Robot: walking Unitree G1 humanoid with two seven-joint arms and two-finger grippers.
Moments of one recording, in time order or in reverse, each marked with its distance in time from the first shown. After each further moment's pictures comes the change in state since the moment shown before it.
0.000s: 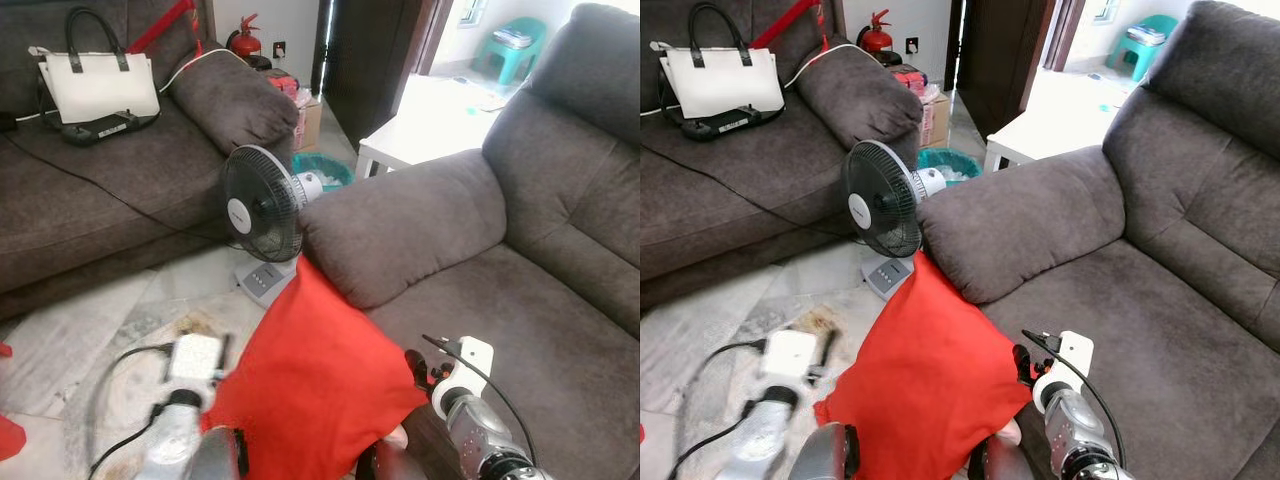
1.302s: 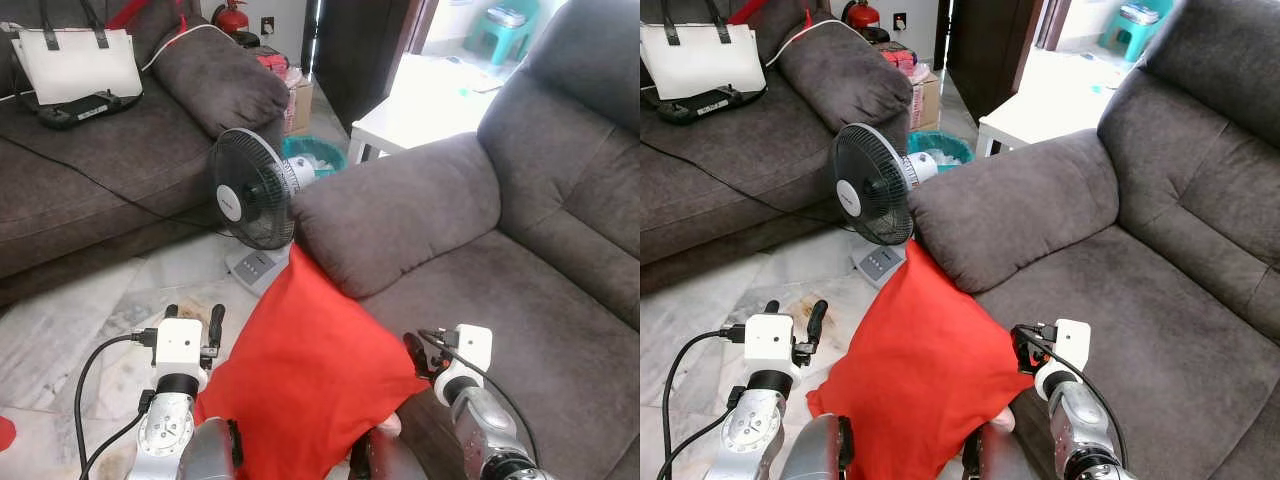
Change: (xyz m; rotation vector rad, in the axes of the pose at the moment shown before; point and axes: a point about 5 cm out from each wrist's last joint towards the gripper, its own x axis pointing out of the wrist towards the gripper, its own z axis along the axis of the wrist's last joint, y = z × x) left arm -0.003 -0.016 0.047 -0.056 -0.187 -0.046; right arm -0.003 0.004 0.021 -0.167 -0.191 0.103
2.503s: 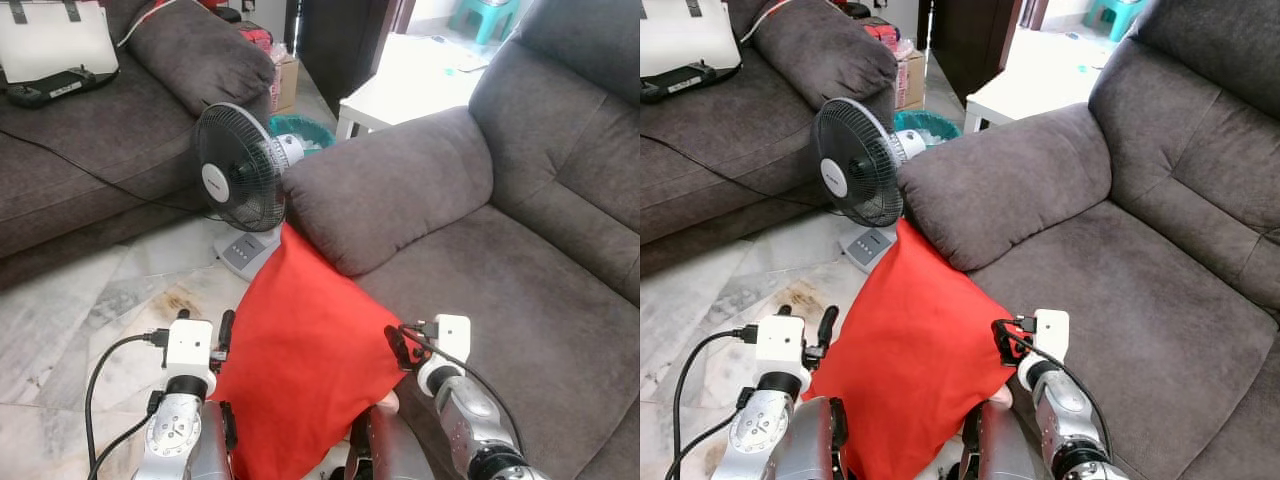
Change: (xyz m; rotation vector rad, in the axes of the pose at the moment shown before) left arm -0.002 -0.010 -0.003 -0.008 0.046 -0.047; right arm 0.011 0.030 0.011 -0.067 -0.014 0.105
